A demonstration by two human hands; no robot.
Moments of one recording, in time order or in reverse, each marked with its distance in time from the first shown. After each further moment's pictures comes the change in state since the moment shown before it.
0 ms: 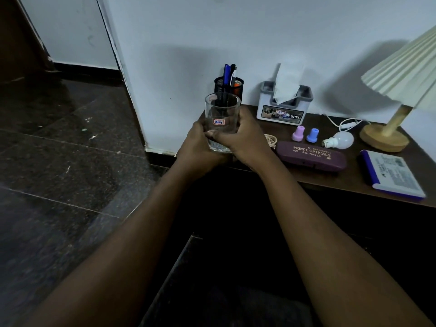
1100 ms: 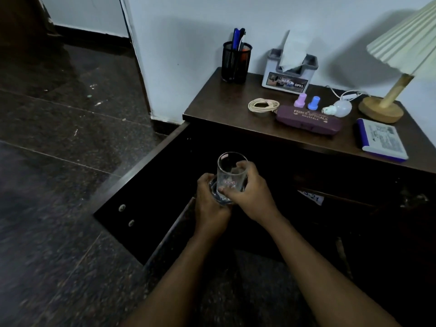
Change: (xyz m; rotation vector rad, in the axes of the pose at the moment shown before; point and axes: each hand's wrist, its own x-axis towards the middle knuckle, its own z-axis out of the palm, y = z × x) left_hand -0.204 -0.077 0.102 -0.081 0.276 -0.243; right_hand -0.186 0.094 0.021 -0.066 -0.115 0.128
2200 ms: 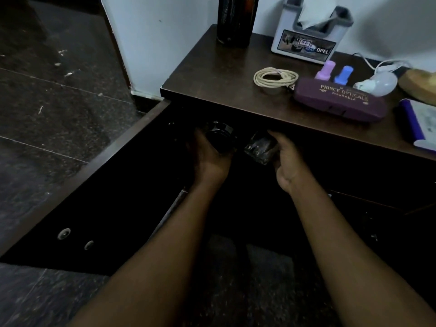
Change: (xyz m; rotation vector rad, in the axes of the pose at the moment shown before) left_hand 0.133 -0.014 0.065 0.099 0.106 -0.010; right_hand 0.111 0.062 -0.037 0.745 0.240 0.459
